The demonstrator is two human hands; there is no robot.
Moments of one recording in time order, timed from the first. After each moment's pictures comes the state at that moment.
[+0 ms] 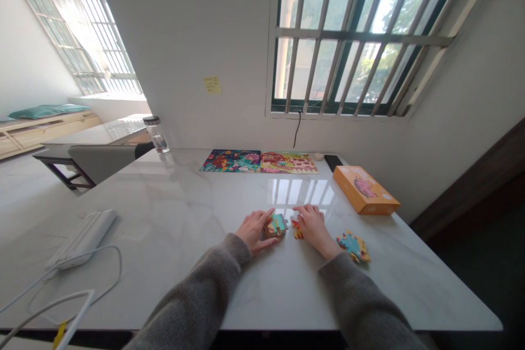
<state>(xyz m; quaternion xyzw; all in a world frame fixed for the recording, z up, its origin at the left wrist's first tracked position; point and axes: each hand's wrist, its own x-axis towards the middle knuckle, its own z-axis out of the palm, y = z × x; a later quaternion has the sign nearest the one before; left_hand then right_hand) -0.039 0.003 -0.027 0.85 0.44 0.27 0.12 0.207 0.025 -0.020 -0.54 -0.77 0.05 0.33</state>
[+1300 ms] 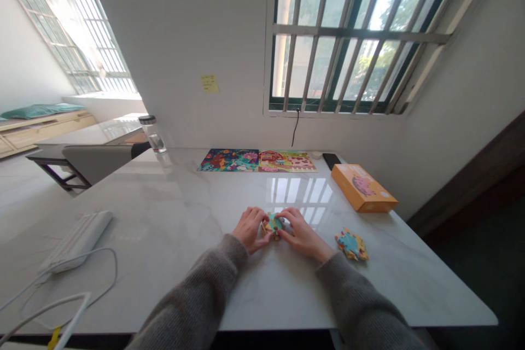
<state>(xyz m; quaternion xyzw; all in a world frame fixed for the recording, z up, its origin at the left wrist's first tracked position) -0.036 -0.008 -0.005 0.84 0.42 0.34 0.07 0.182 -0.004 0.009 -0.38 -0.84 0.22 0.32</state>
